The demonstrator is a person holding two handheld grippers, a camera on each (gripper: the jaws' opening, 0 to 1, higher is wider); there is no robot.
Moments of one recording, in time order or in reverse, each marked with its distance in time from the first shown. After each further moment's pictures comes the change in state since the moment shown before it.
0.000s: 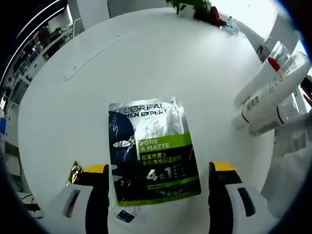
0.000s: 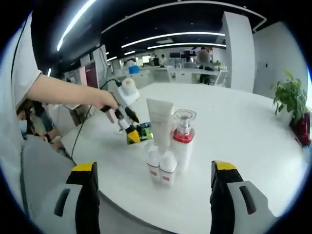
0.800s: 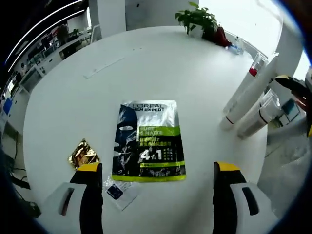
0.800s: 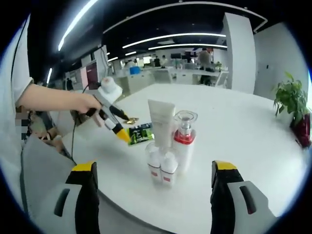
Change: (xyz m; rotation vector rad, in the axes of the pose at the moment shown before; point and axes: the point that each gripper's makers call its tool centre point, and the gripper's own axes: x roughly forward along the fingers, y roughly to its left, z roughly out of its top) left arm -0.036 -0.012 -0.017 -0.110 -0.153 0.045; right arm 0.000 0.002 0.001 -0.011 -0.005 0.005
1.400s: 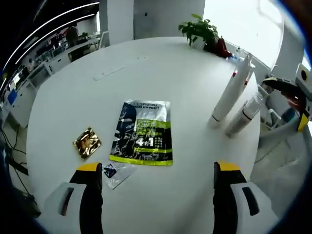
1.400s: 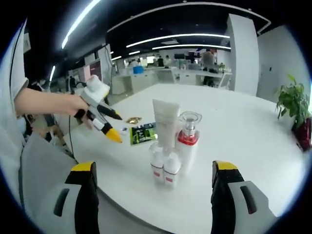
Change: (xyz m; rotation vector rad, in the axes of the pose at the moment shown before) left arm -0.036 -0.016 -0.020 -0.071 -0.100 0.034; right arm 0.000 0.004 0.002 -0.020 -0.004 0.015
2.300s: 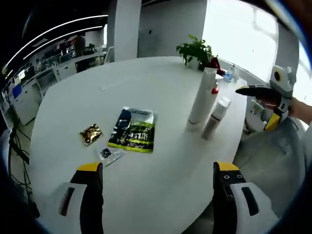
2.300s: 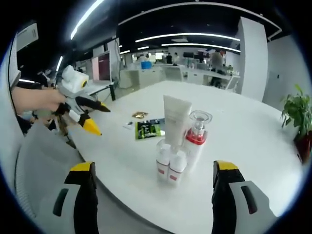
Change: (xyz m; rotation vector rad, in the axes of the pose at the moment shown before) left arm -0.072 -0.036 -0.022 -0.056 -0.190 -0.008; right arm 0.002 0.014 -0.005 -0.080 0.038 0.052
